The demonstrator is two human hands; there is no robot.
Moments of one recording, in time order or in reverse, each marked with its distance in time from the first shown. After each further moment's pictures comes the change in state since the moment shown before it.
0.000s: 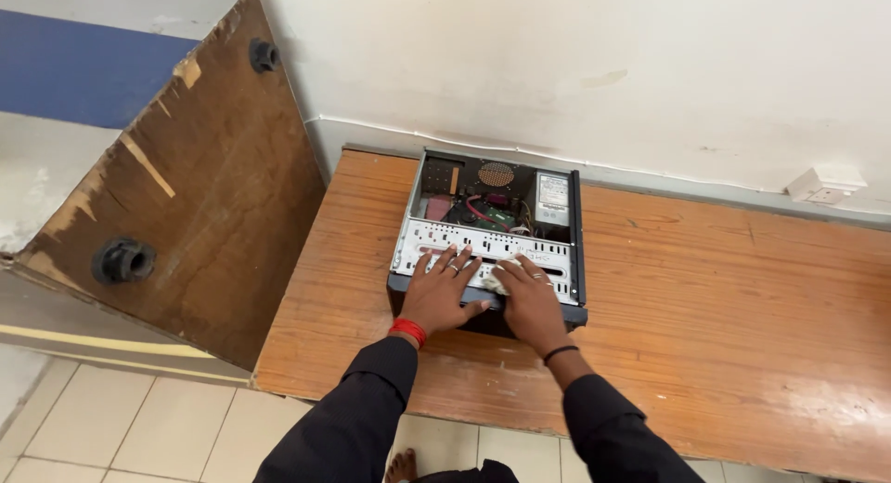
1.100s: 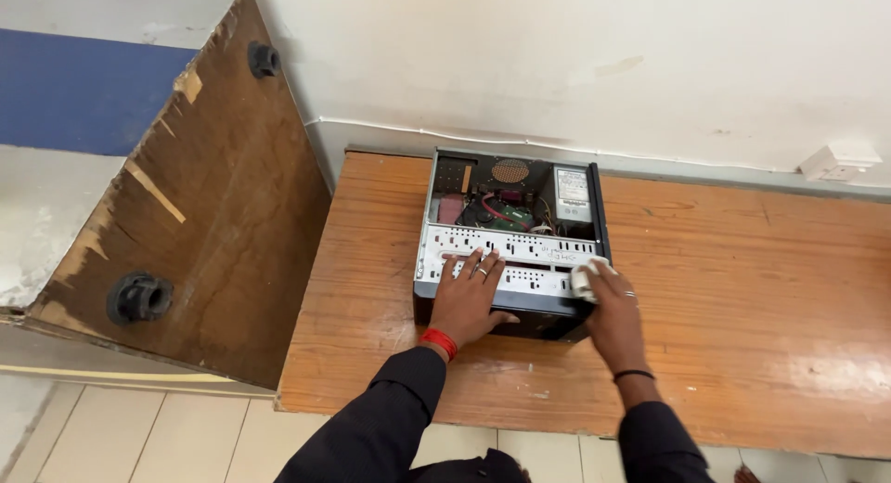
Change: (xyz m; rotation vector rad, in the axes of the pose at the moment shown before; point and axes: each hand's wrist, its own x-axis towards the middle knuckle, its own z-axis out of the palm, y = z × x) left_hand 0.000 0.000 -0.017 -0.022 -0.015 0.059; right_hand -0.037 0.034 -0.023 0.079 0.108 0.347
